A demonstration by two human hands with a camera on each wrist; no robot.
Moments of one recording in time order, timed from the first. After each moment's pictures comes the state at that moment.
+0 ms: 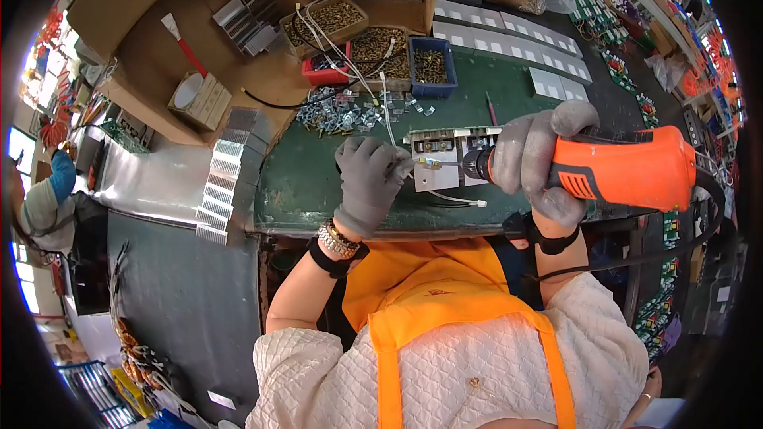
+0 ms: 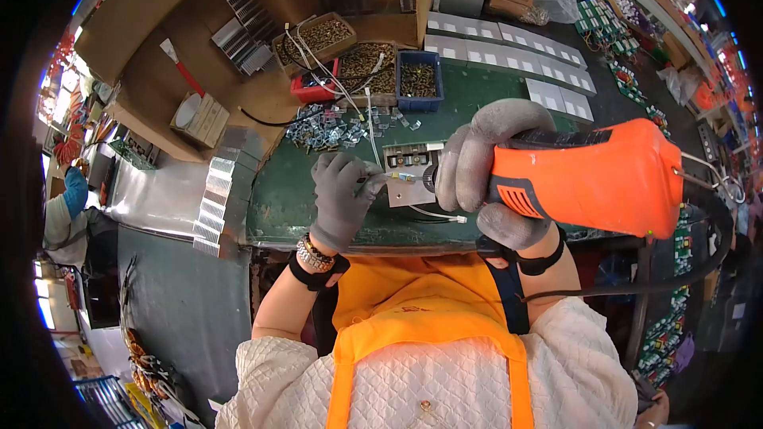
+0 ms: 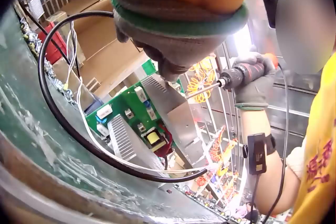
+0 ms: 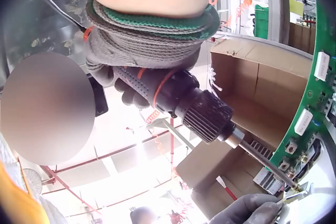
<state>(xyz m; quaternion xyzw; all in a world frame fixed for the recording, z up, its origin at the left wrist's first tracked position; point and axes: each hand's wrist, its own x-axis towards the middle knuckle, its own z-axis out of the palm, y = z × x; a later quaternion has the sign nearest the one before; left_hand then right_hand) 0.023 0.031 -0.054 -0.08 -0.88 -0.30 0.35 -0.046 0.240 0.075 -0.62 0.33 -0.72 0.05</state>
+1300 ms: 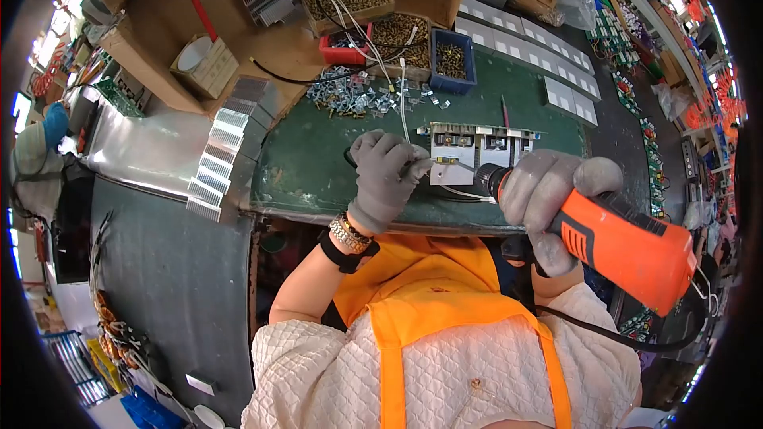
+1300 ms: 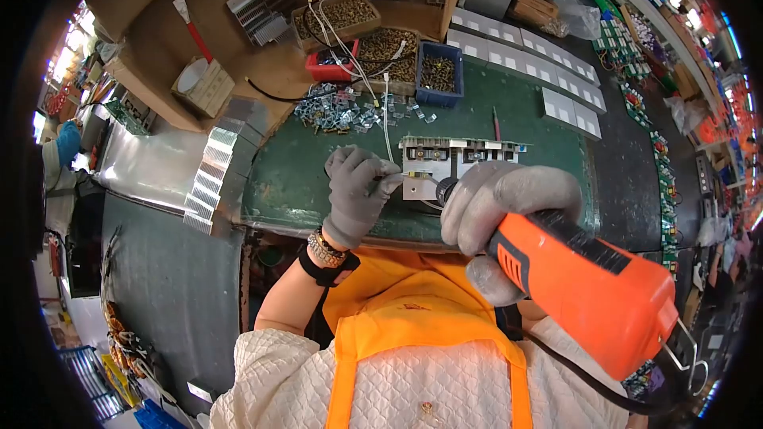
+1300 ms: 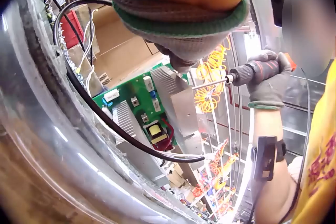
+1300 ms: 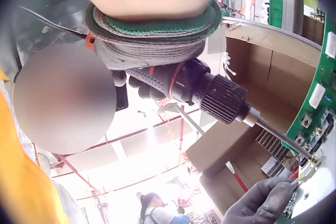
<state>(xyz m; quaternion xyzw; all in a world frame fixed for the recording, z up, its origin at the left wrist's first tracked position) 0.029 0.035 -0.073 -0.07 -0.85 -0.35 0.39 -0.002 0.227 0.077 -0.59 0.43 -0.69 0.00</state>
